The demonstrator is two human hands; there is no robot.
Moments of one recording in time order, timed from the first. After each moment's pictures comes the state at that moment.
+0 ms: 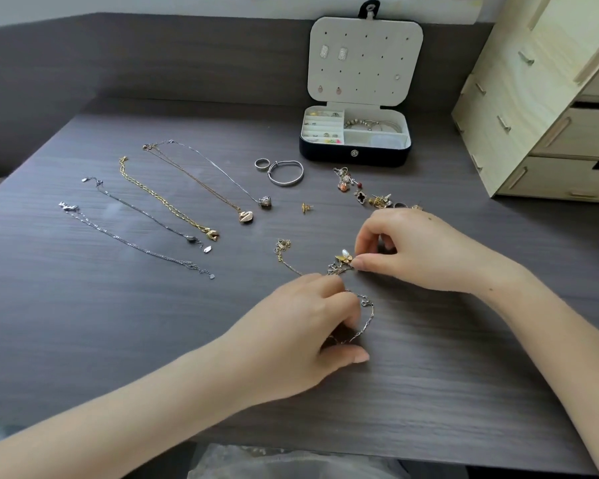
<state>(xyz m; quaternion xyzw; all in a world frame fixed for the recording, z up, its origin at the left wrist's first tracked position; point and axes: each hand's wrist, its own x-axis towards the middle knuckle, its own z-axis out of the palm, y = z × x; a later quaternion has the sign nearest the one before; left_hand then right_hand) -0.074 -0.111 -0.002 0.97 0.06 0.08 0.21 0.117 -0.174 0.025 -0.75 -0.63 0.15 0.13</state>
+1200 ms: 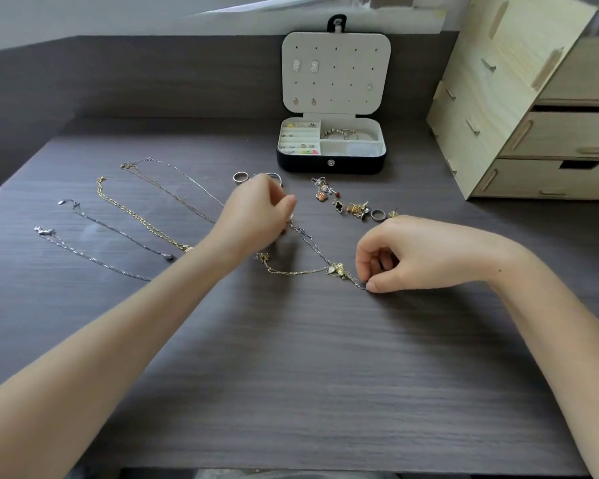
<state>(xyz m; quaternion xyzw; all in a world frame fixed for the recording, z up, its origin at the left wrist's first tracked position) 0.004 -0.027 0.013 0.84 0.39 0.17 0.33 0.138 -0.185 0.043 -0.73 -0.63 0.27 0.06</state>
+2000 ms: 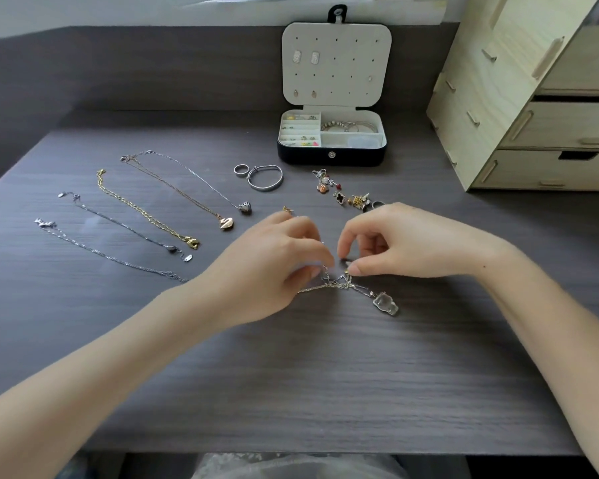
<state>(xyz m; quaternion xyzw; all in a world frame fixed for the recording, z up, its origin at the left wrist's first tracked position) -0.045 -0.062 0.008 0.98 0.03 0.14 0.11 0.131 -0.181 0.035 -0.73 -0.62 0.25 0.14</state>
